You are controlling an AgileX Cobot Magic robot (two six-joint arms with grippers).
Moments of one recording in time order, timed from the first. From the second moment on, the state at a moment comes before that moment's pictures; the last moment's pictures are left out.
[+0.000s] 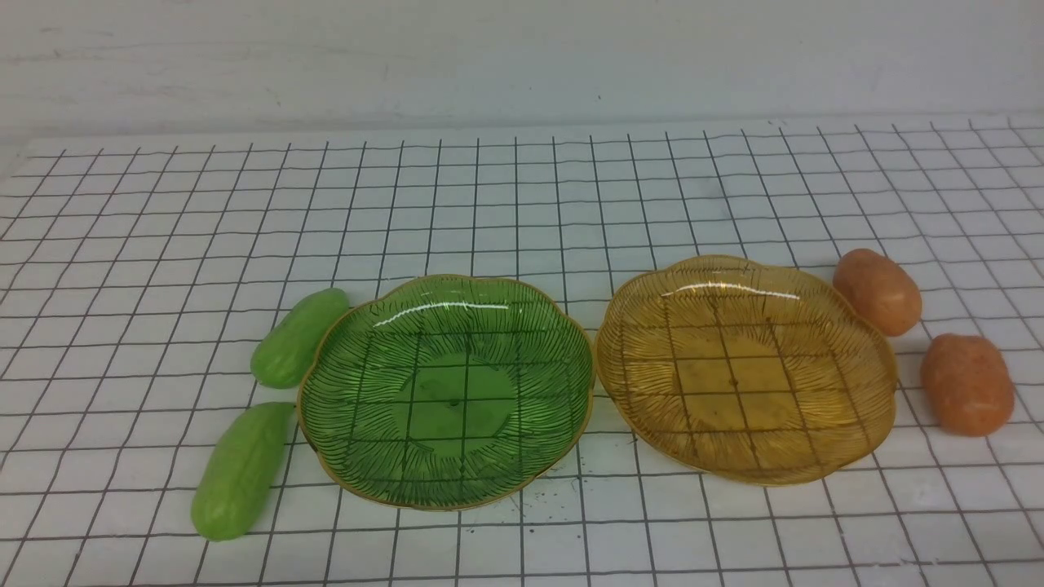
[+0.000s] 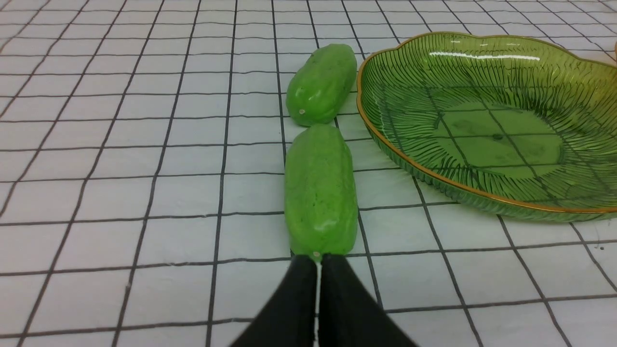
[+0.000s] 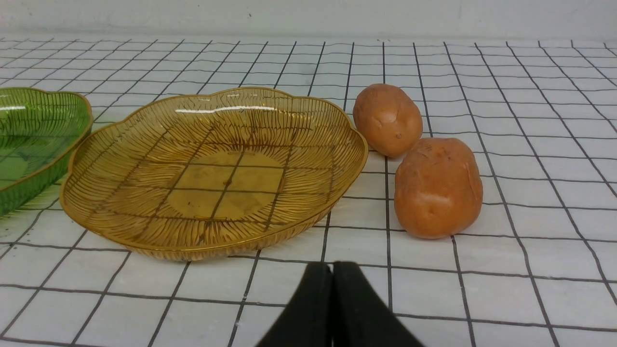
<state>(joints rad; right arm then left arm) 0.10 -0.01 0.02 0.00 0.38 0.02 -0.03 -0.01 0.03 -0.17 0.39 0.12</state>
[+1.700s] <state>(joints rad) 0.10 1.15 -0.65 -0.31 0.76 0.60 -0.03 0.89 -0.43 -0.61 0.97 0.30</state>
